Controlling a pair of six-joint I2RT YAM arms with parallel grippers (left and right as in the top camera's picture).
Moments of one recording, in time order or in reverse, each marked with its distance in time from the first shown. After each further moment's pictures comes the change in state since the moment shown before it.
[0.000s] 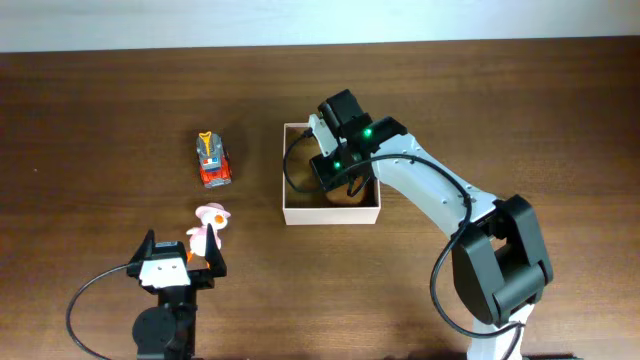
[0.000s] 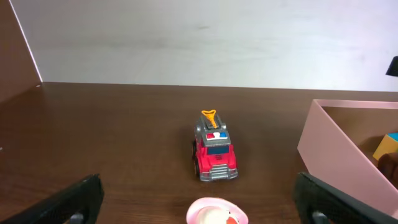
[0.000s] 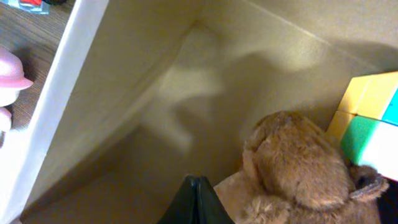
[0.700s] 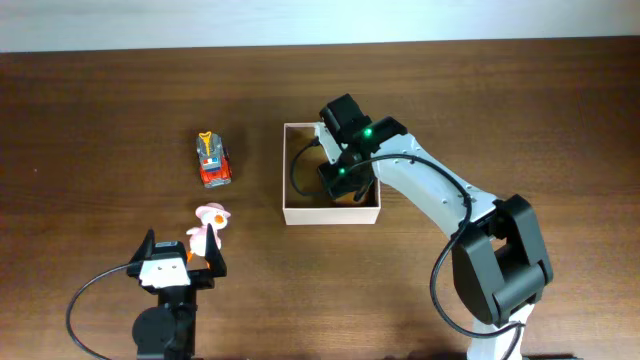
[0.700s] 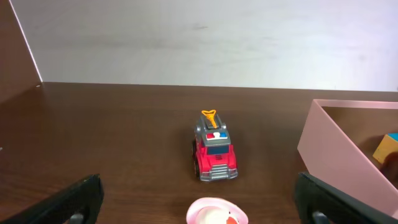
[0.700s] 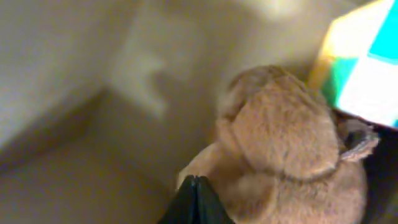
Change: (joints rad) left arm 0.000 0.000 0.000 0.000 0.000 0.000; right arm 0.000 0.000 0.000 -0.122 0.086 -0.013
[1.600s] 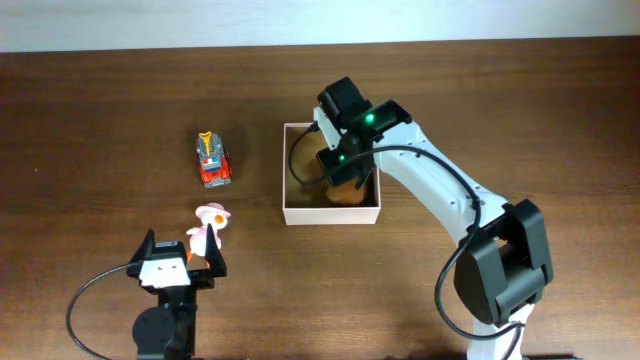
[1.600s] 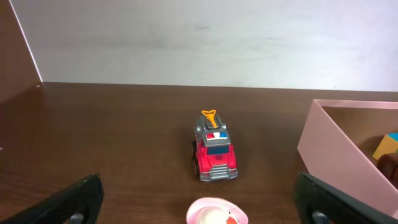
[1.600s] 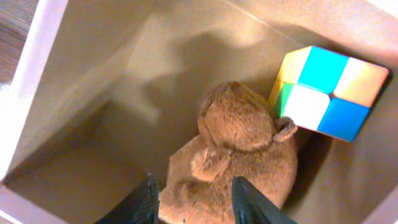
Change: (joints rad) left arm 0.000 0.000 0.000 0.000 0.000 0.000; right arm 0.000 0.000 0.149 -0.115 0.051 -0.017
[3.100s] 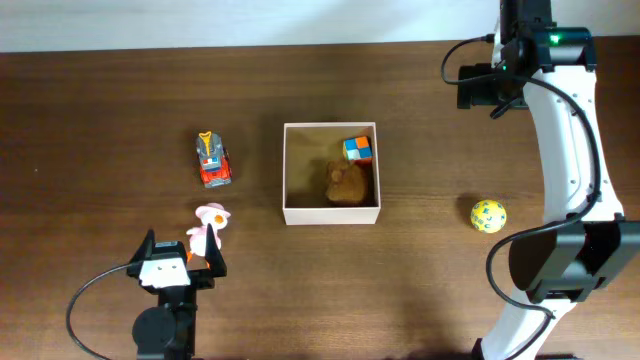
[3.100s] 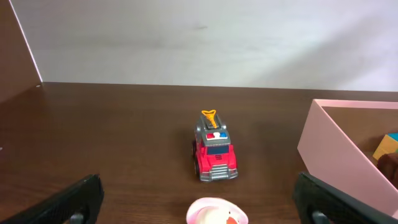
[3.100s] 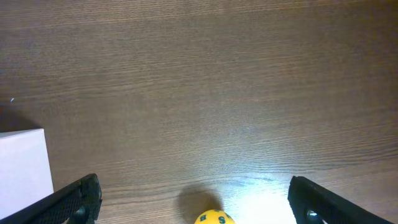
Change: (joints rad) left arm 0.000 0.000 0.000 0.000 0.000 0.000; right arm -0.544 0.002 0.416 -0.303 0.259 0.006
